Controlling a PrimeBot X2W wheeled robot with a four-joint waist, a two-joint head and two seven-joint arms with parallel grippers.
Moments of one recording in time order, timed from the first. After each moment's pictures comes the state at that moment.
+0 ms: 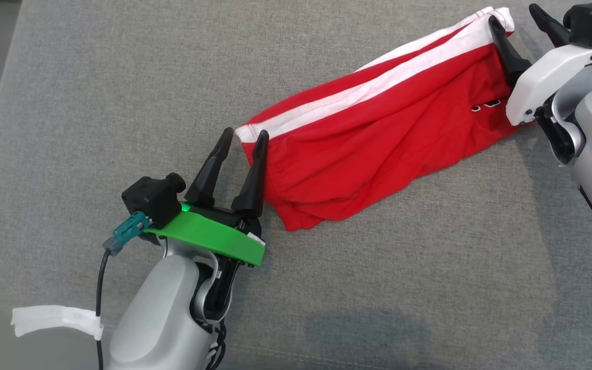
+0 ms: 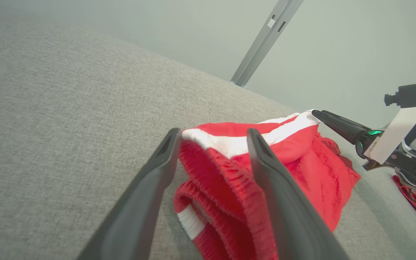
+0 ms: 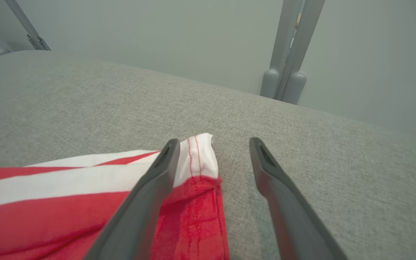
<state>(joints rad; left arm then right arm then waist) -0.44 0.05 -0.44 0.32 -0.67 -0.13 -0.26 -1.09 -0.43 0.72 0.97 0.70 0.13 -0.23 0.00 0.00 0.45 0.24</state>
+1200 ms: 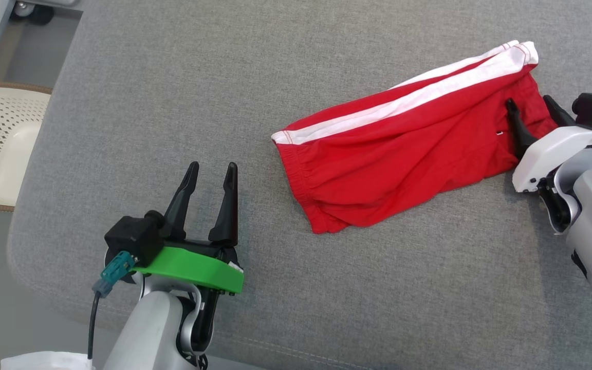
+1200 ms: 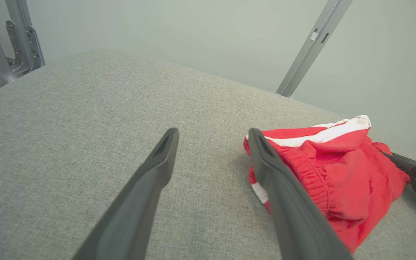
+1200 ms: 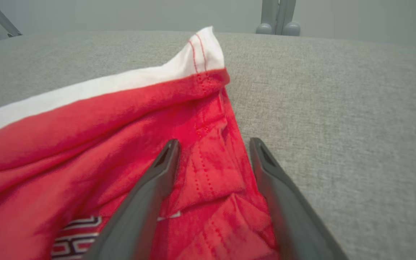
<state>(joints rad) -0.30 0.05 -0.32 0.26 -0.49 -0.08 -0.26 -0.87 -0.39 0.55 1.06 0.70 0.13 -0.27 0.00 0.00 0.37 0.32</state>
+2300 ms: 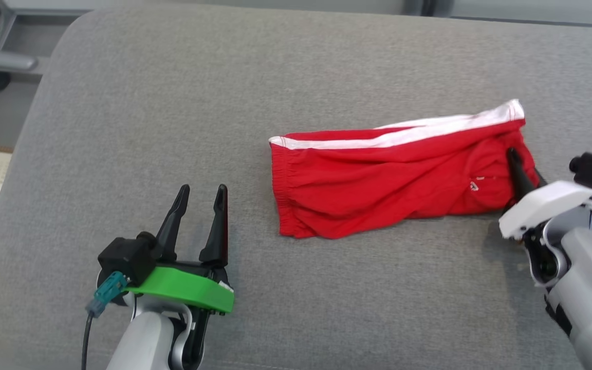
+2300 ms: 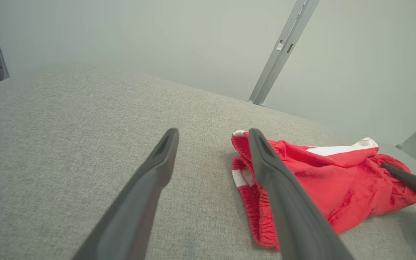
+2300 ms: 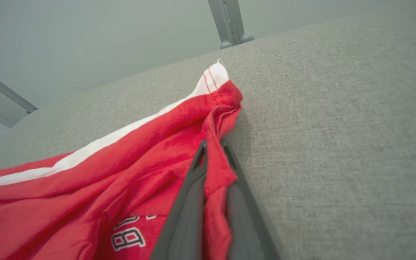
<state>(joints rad) -0.24 0.05 -0.28 0.26 -0.47 -0.10 -0.26 -0.64 -0.35 0.37 0.84 0.82 0.13 -0.26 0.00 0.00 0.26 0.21</state>
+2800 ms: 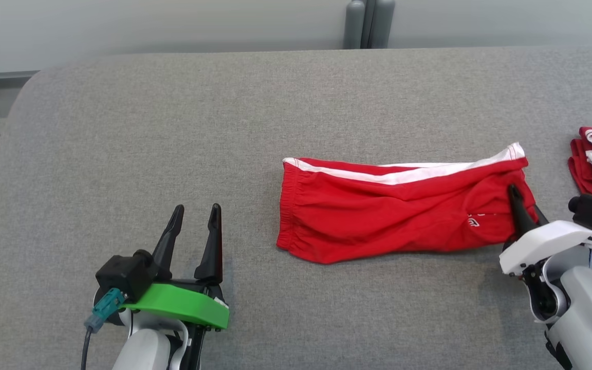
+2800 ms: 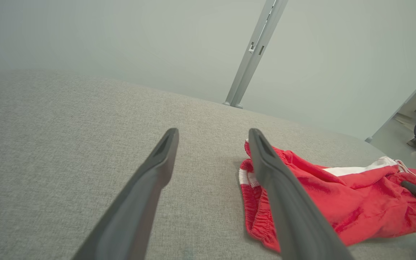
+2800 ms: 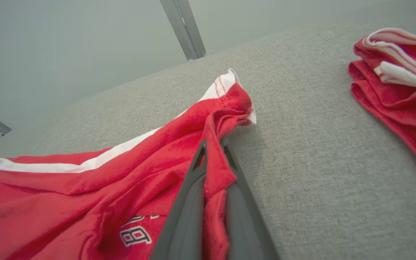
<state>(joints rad) -0.18 0.05 -0.25 0.27 -0.46 -0.11 -0.26 -0.44 -0.31 0.25 0.73 0.73 0.13 -0.26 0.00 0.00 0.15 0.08</state>
